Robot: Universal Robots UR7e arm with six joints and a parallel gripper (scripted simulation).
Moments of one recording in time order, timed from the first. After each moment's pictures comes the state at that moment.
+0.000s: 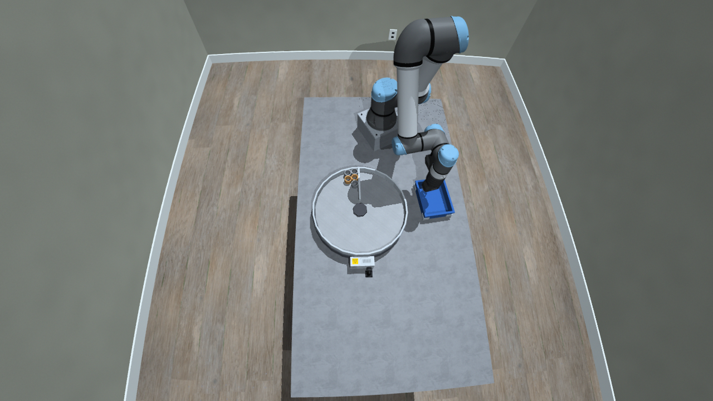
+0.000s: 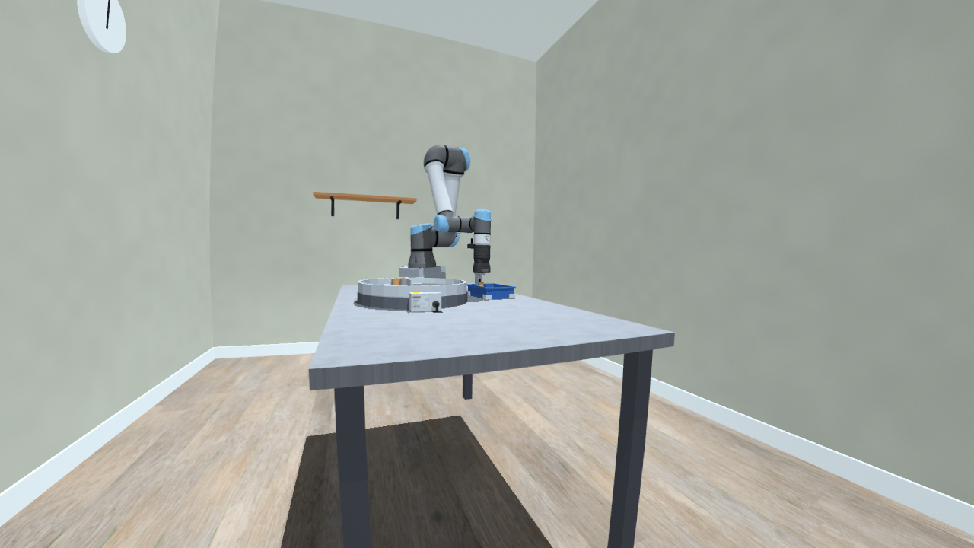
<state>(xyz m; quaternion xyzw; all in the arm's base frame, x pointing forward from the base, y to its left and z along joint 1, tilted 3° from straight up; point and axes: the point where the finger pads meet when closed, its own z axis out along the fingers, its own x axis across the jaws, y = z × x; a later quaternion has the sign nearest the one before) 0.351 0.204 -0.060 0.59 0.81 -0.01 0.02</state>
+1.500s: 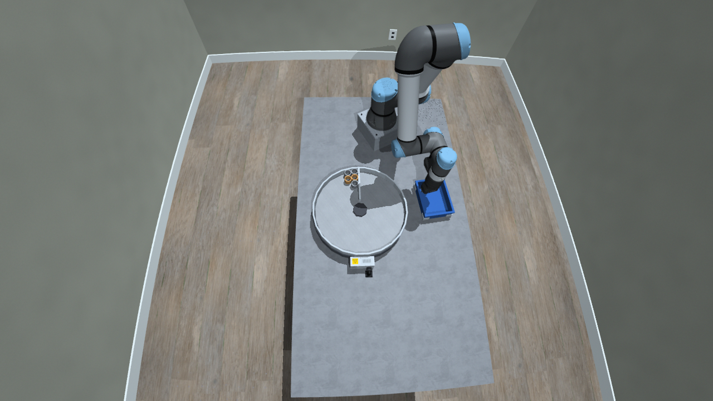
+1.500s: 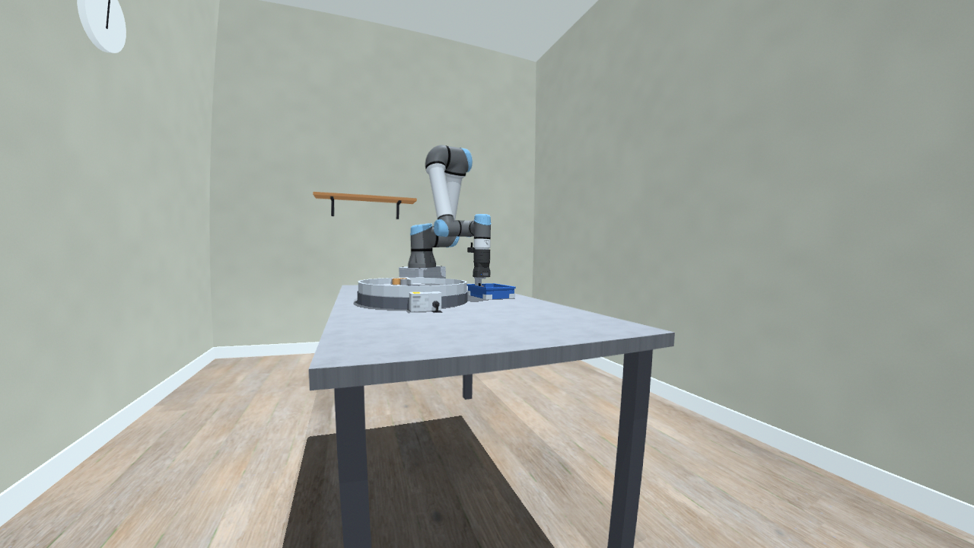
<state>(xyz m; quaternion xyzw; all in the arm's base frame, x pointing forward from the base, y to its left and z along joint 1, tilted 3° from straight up) 0.351 0.204 -0.079 0.59 0.81 -0.01 0.02</state>
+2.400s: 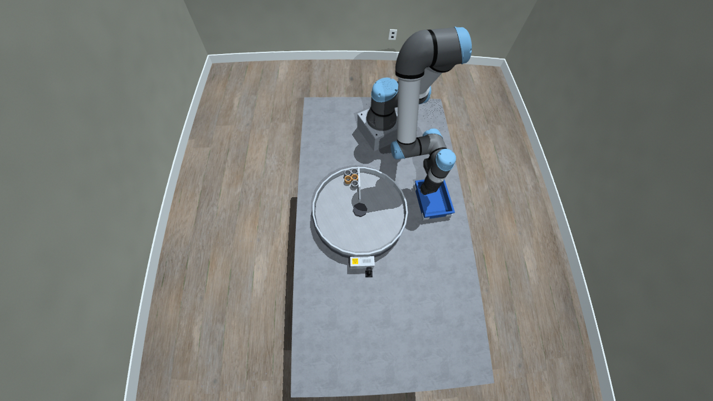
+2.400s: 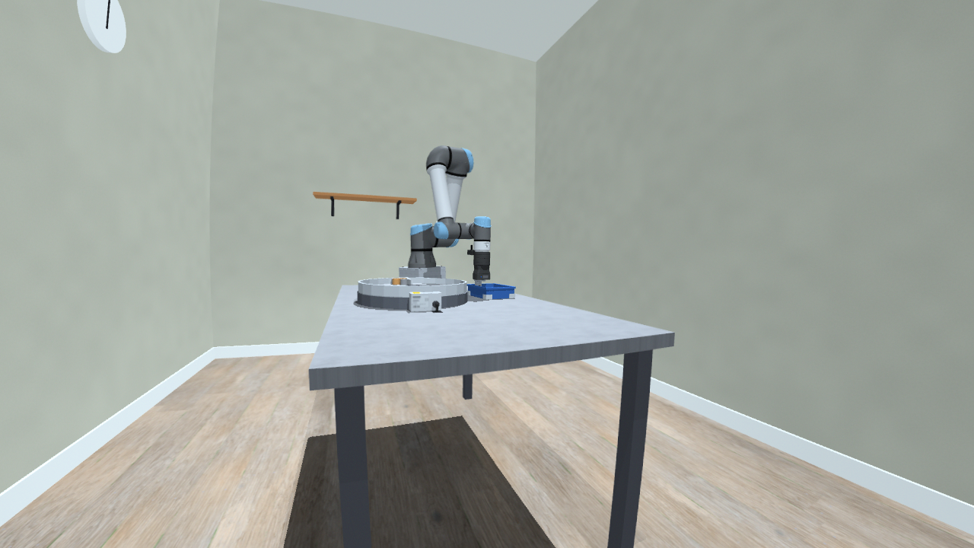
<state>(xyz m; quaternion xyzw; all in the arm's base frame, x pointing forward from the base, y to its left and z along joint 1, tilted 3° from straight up) 0.351 0.203 -0.090 0.59 0.81 -0.01 0.02</state>
